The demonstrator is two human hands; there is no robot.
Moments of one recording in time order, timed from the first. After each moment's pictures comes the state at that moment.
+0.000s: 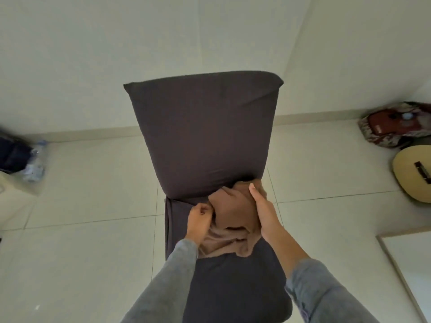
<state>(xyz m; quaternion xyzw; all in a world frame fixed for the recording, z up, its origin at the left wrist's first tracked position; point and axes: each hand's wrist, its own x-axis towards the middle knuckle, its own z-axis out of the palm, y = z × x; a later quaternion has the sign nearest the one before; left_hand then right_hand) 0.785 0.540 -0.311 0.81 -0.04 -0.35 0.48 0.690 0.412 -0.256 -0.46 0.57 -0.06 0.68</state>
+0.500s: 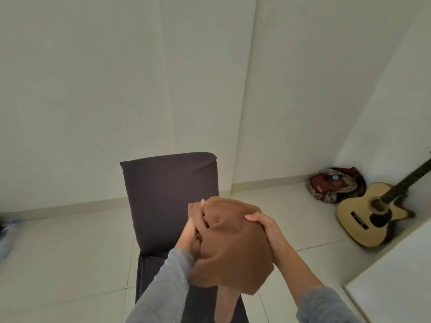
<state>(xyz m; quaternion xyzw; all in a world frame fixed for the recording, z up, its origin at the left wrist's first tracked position) 0.659 0.510 -0.071 0.53 -0.11 -0.50 0.68 0.527 0.407 -0.055 -0.51 0.34 -0.14 0.78</state>
